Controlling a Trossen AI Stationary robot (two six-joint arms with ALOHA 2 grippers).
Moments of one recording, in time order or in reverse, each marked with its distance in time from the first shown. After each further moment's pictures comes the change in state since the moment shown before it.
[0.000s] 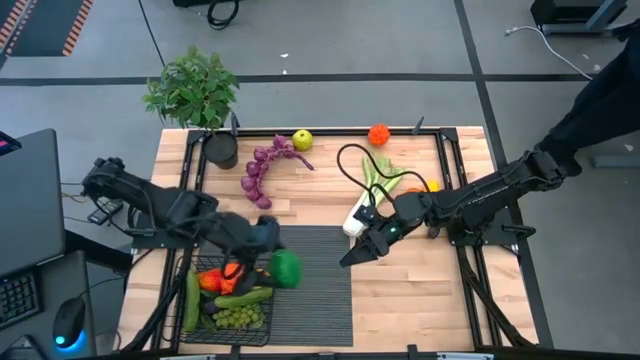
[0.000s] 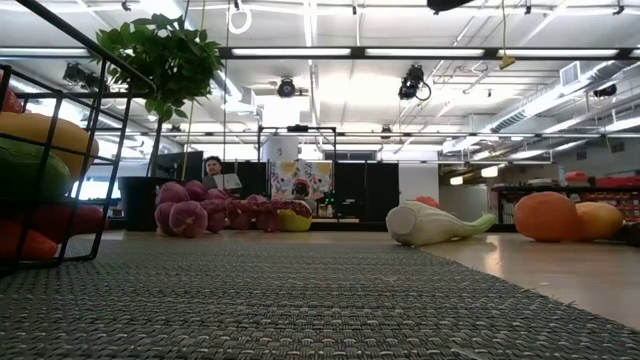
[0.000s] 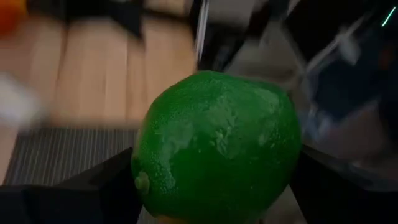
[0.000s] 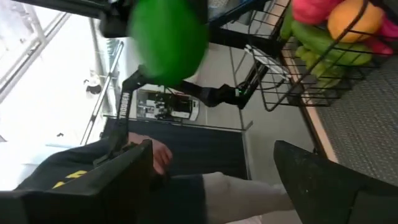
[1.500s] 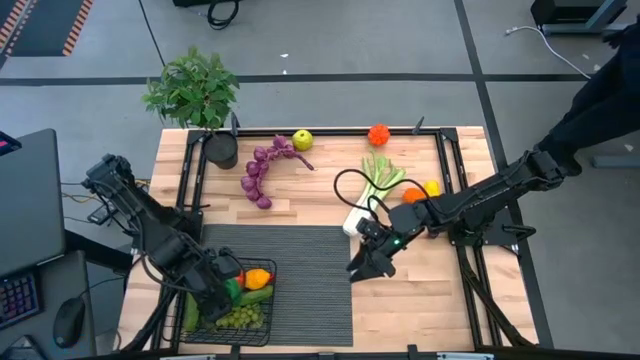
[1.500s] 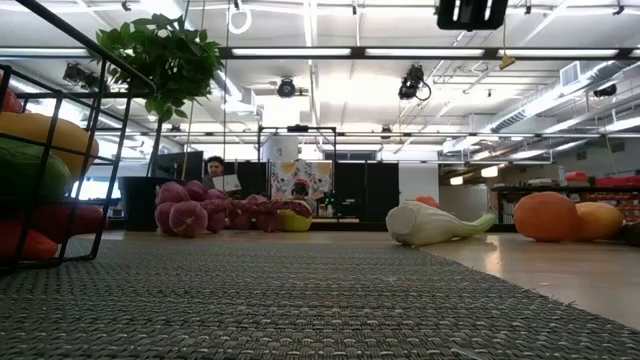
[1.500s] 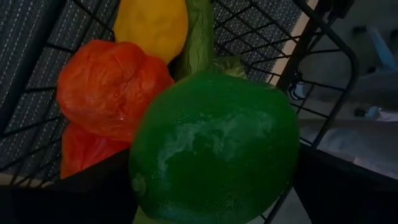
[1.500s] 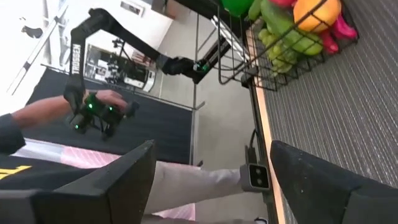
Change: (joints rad) left arm -0.349 -0.003 -0.201 -0.415 -0.019 -0.828; right arm 0.054 -0.001 0.002 -0.189 0.003 -0.287
